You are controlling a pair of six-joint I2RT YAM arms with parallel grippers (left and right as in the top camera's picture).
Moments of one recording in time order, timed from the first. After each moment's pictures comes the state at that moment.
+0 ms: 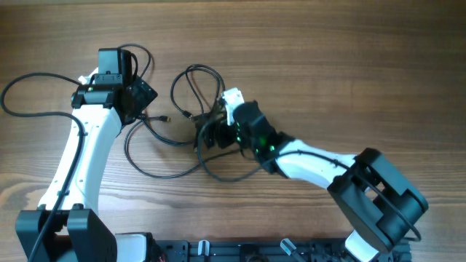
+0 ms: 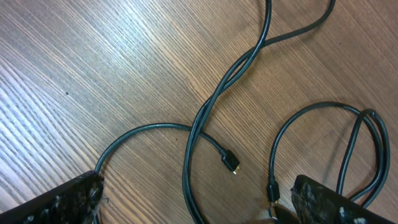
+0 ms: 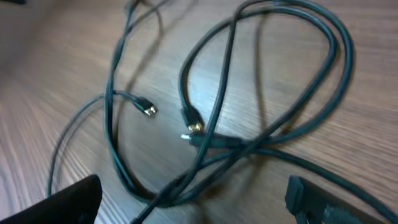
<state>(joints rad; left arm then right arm) 0.00 1.53 1.20 -0.87 -0.21 -0.80 0.74 1.81 0.89 0.31 -0.15 0.40</state>
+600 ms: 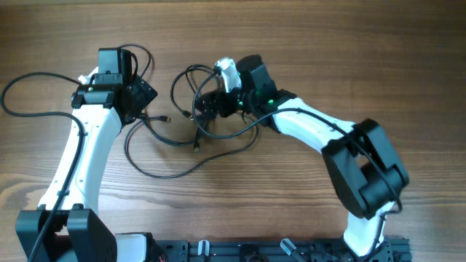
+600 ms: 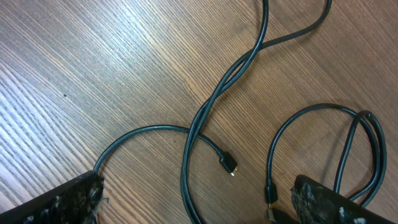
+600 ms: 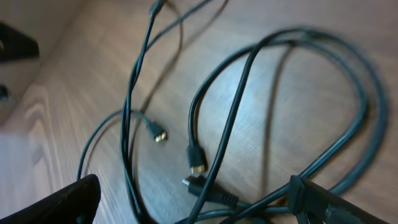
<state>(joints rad) 0.00 1.53 1.20 -0.86 -0.21 -0.80 0.58 1.99 1.22 0.07 -0.52 0.28</state>
